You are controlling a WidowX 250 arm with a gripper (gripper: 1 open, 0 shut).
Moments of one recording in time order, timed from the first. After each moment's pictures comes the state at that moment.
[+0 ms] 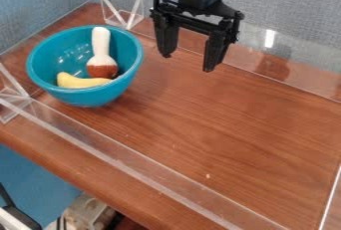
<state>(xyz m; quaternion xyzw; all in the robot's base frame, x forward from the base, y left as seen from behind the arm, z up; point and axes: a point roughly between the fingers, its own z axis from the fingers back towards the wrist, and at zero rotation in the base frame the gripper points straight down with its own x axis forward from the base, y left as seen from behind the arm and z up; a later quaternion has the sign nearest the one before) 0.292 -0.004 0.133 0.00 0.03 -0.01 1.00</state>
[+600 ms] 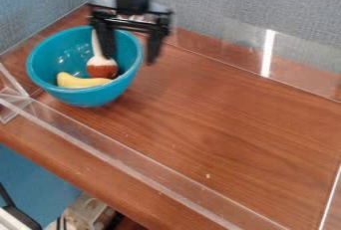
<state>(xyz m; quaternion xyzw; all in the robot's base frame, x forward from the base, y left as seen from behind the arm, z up) 0.279 0.088 0.115 -0.01 0.04 0.17 0.99</state>
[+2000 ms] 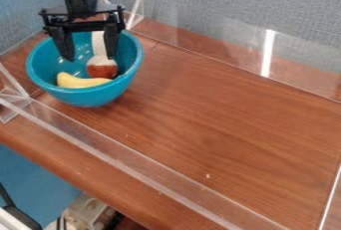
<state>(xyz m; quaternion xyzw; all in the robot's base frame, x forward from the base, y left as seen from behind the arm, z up) 0.282 0.137 0.097 -0.02 0.01 0.28 0.96</state>
